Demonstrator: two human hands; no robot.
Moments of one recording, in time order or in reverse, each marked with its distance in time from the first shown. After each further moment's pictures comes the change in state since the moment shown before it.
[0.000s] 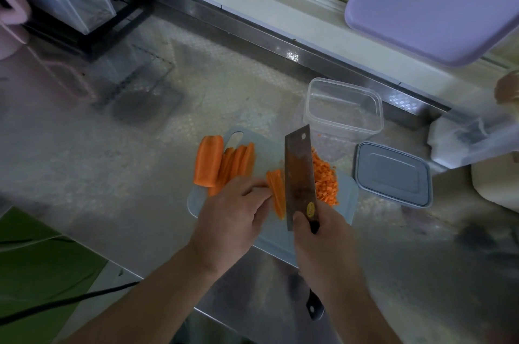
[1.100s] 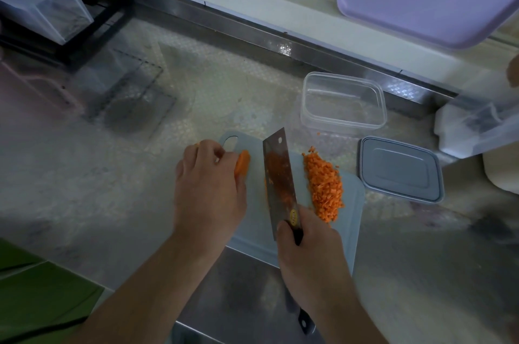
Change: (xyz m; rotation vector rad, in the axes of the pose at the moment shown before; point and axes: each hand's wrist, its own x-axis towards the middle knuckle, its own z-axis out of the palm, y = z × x) left_hand 0.043 -0.012 -0.025 0.423 -0.016 -0.355; right_hand 0.002 -0.007 0.019 0.080 -0.082 -0.035
